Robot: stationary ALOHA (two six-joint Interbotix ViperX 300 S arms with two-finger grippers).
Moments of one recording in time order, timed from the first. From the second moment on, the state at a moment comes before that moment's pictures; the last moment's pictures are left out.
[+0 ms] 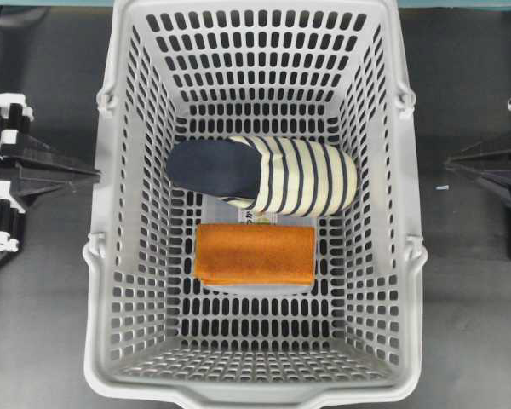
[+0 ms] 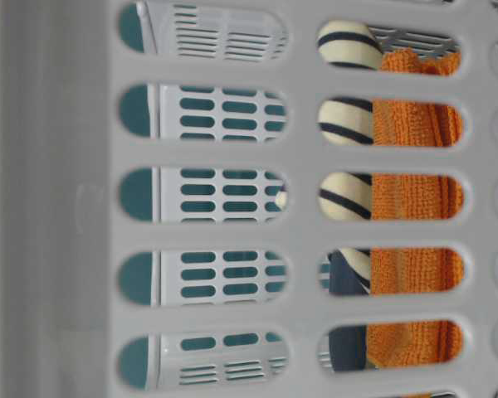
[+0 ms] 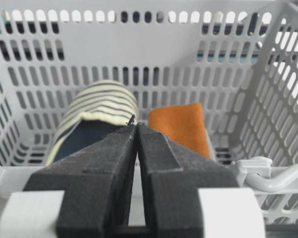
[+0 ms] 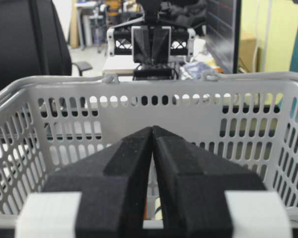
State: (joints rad) left arm 0.00 -0.96 1.17 0.00 -0.29 0.00; right arm 0.00 -0.97 1.18 0.00 -0.29 0.00
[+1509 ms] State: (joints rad) left arm -0.13 0.05 0.09 0.04 0.82 -0.09; right arm -0.03 -1.05 1.17 0.01 -0.03 0.06
